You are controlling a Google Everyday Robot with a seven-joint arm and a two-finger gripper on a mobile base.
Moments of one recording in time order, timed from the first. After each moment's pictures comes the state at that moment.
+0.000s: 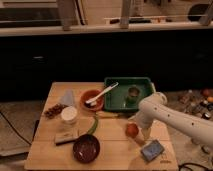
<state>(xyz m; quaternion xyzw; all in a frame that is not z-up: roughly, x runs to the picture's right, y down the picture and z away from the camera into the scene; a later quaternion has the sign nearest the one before) 0.188 0.238 0.816 -0.31 -0.15 -0.27 0.90</state>
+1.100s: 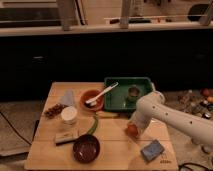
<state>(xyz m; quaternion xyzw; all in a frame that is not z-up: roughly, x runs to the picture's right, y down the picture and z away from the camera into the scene) 0.179 0.235 0.807 -0.30 -0.18 -0.31 0.88</state>
